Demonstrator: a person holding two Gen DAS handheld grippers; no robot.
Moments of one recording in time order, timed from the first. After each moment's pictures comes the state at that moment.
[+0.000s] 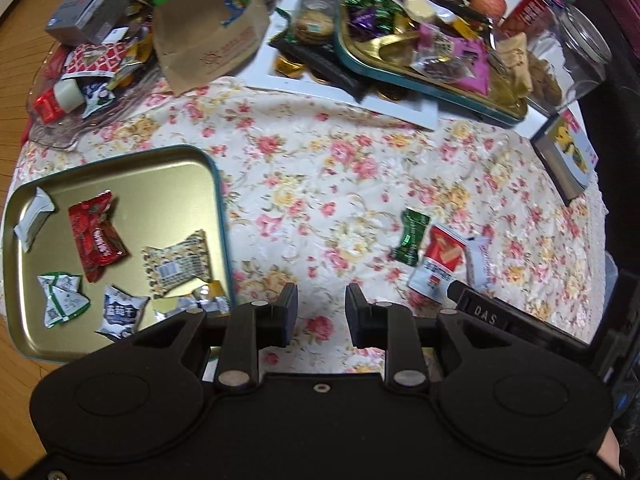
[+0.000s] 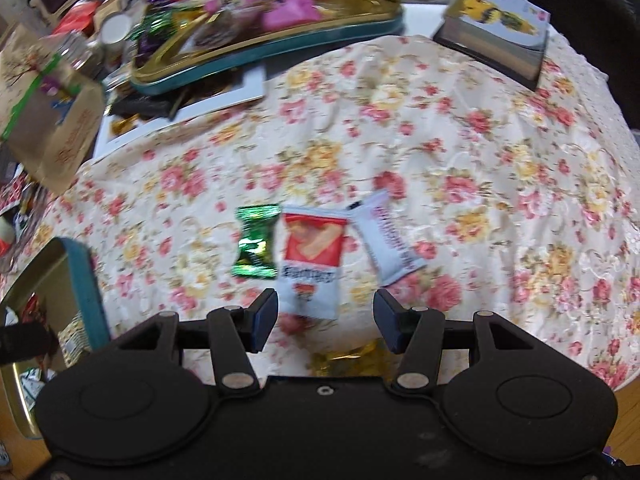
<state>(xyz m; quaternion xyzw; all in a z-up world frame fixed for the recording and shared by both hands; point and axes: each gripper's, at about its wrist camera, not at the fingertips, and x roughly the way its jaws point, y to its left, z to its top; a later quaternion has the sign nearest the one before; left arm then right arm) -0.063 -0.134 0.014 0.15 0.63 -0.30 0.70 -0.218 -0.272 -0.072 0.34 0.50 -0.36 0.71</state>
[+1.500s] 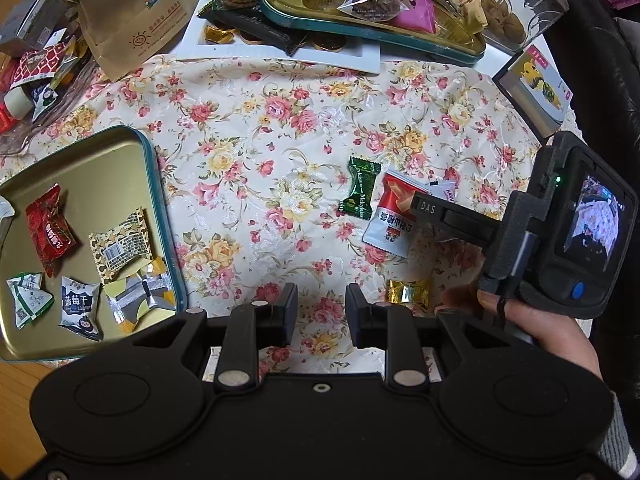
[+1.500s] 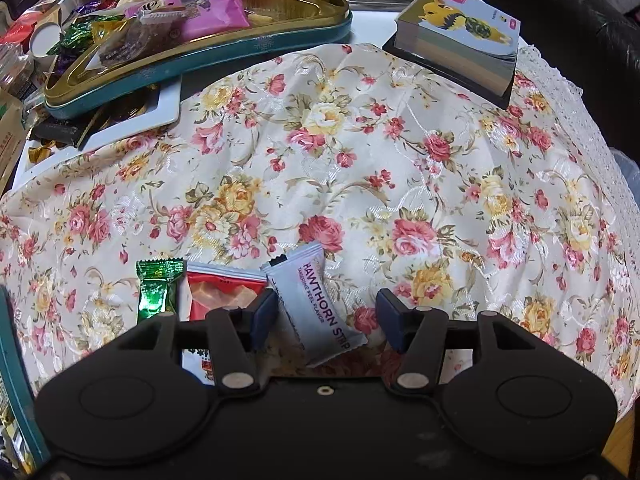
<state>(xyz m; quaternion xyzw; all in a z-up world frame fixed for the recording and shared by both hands) -0.106 -0.160 0.000 0.19 0.64 -0.34 0.67 -0.208 -0.307 -0.117 0.29 0.50 -0.42 0.70</state>
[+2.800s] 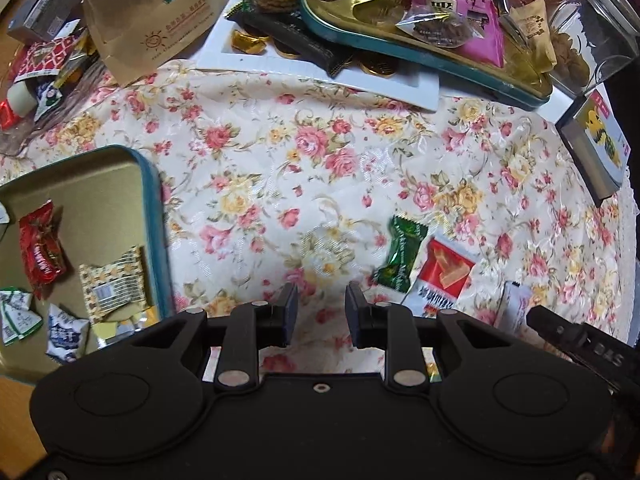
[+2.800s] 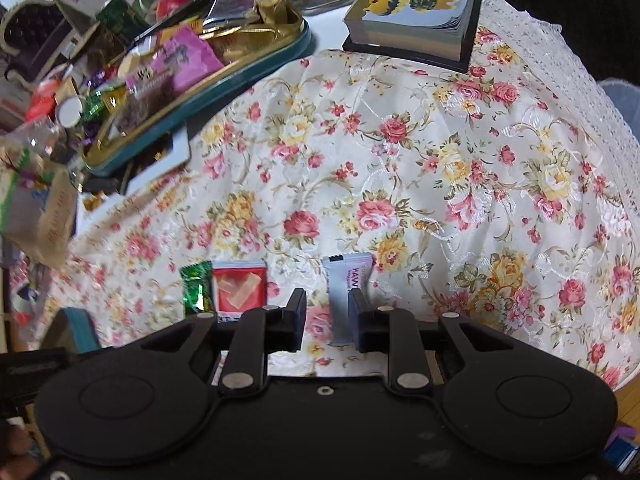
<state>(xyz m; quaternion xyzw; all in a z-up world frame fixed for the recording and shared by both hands) -0.073 -0.194 -0.046 0.17 0.63 -0.28 0.70 -0.279 -0.334 -0.071 0.43 0.44 -0.37 0.70</state>
